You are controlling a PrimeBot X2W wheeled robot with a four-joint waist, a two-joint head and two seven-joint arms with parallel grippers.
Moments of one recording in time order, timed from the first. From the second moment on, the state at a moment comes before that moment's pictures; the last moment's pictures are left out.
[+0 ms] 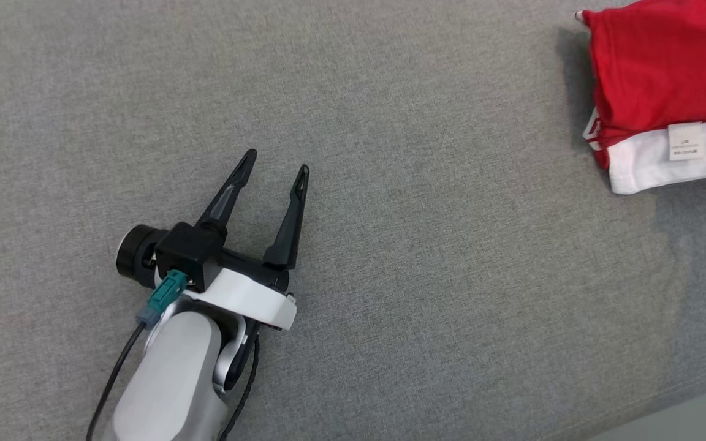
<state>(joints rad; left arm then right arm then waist) -0.40 0.05 -0.30 0.27 -0.21 -0.08 -0.26 -0.81 -0.66 0.27 0.71 0.27 0.13 -0.24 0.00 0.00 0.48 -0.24</state>
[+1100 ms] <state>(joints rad) -0.39 0.05 -0.30 0.24 -0.26 -0.06 -0.26 -0.87 -0.55 0.16 0.82 0.24 0.13 -0.26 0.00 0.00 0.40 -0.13</state>
